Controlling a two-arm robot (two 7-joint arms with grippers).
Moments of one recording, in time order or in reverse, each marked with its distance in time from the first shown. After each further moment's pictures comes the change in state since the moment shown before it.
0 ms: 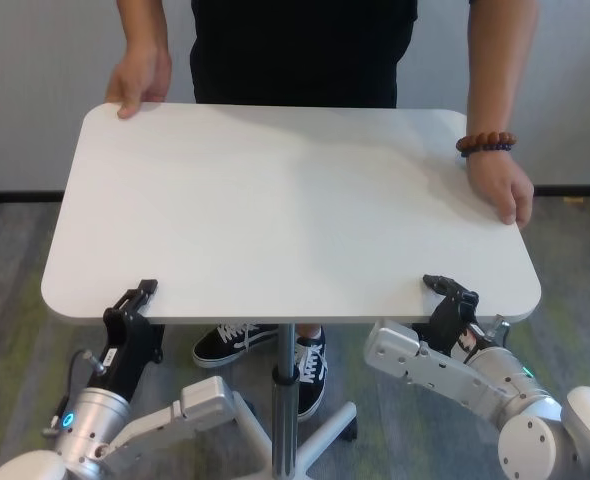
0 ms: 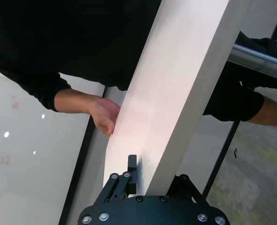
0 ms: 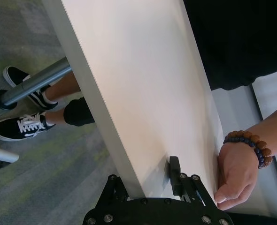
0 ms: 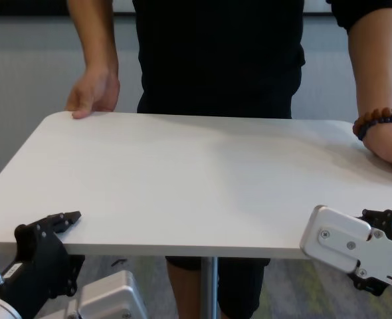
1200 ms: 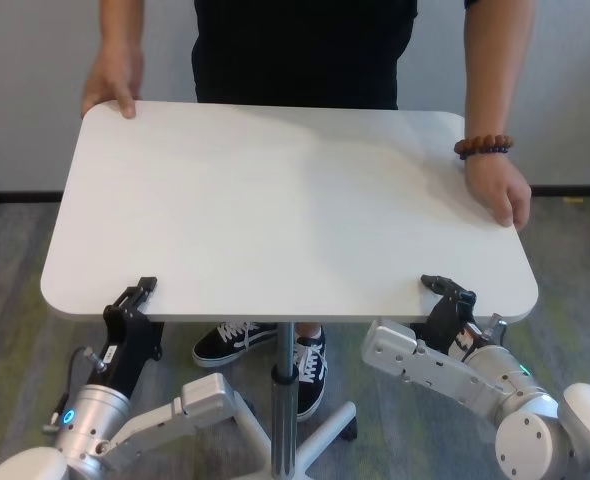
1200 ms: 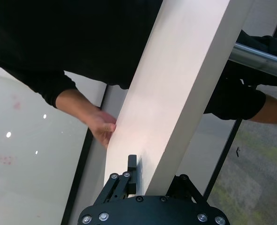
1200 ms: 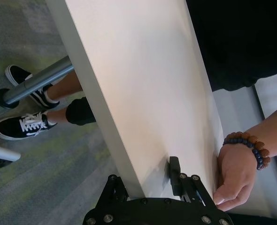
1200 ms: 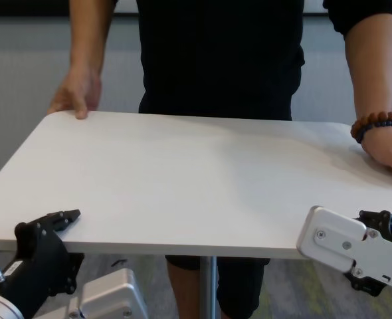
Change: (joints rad) left arm -0.012 0.000 0.008 0.017 0.000 0.010 -0.005; right arm 0.020 -0.001 -0.012 0.022 0.007 0.001 0.004
